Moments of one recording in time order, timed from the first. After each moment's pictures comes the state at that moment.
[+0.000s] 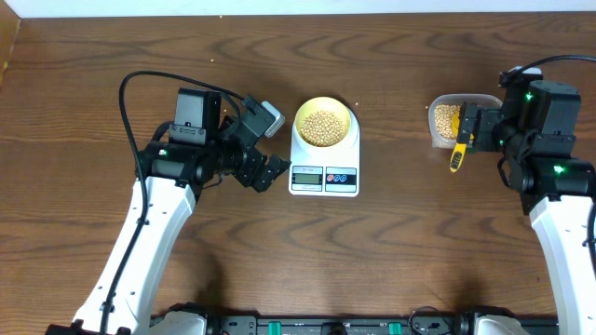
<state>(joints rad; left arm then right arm) -0.18 1.35 1.11 -0.76 0.51 0.44 -0.06 1.25 1.04 -0.52 -0.01 0.01</state>
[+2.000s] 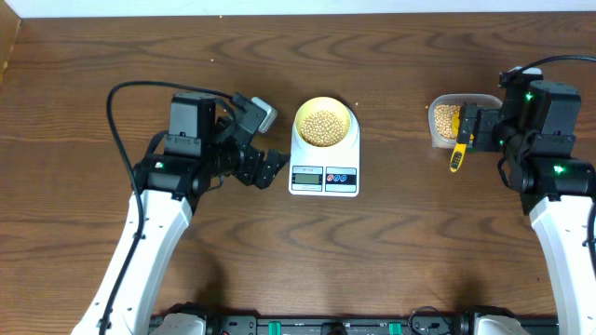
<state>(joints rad) -0.17 1.29 1.04 -0.65 0.51 0.28 -0.06 1.25 1.04 -0.52 -0.01 0.01</state>
